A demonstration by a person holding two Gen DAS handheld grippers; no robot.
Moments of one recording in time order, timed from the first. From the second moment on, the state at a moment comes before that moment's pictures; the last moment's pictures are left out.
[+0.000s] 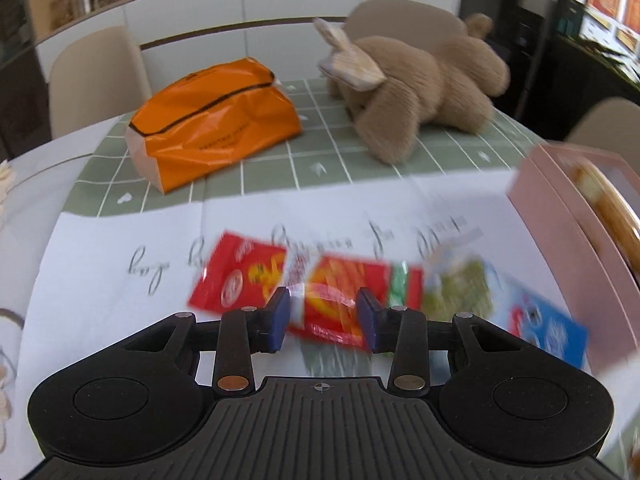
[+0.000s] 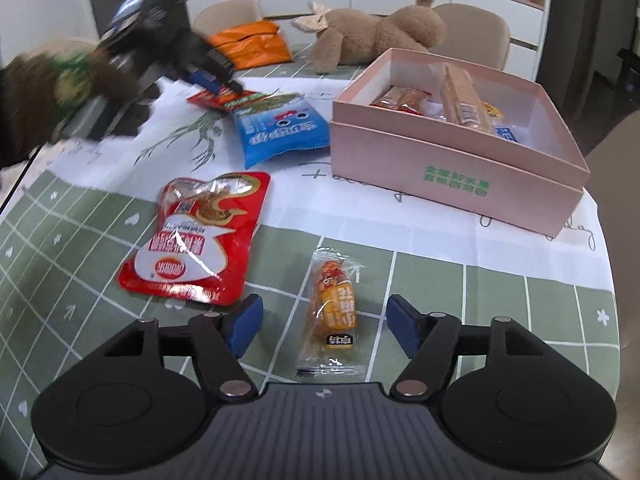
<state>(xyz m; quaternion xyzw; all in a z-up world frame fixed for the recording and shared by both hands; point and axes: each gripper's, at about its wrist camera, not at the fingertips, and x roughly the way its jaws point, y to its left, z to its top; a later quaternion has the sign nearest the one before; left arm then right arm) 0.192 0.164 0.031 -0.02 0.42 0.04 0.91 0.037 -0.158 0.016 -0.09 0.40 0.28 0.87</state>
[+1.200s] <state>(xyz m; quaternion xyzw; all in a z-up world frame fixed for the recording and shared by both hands) -0.021 0.179 0.031 -0.30 0.46 0.09 0.83 0.229 0.091 0.035 -0.17 0.45 0.44 0.76</state>
